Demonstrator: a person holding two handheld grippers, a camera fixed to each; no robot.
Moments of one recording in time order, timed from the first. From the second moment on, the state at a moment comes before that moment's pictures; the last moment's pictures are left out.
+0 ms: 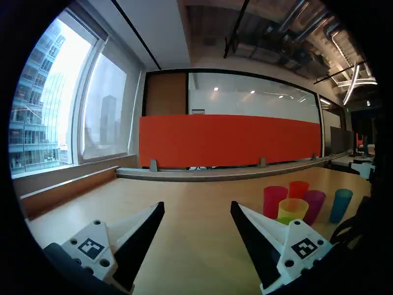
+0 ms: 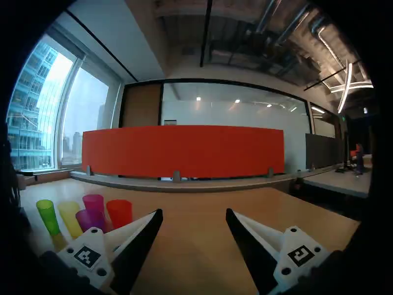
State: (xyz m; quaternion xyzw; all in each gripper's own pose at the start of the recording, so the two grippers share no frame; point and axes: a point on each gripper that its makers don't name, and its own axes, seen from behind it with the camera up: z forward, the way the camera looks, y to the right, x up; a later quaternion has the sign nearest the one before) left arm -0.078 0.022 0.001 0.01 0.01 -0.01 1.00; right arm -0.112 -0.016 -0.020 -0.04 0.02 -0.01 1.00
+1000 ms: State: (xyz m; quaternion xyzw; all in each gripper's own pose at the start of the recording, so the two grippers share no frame) left arm -0.078 0.022 0.001 0.01 0.01 -0.01 1.00; right arm -0.116 -0.012 -0.015 -0.04 0.01 -0.01 1.00
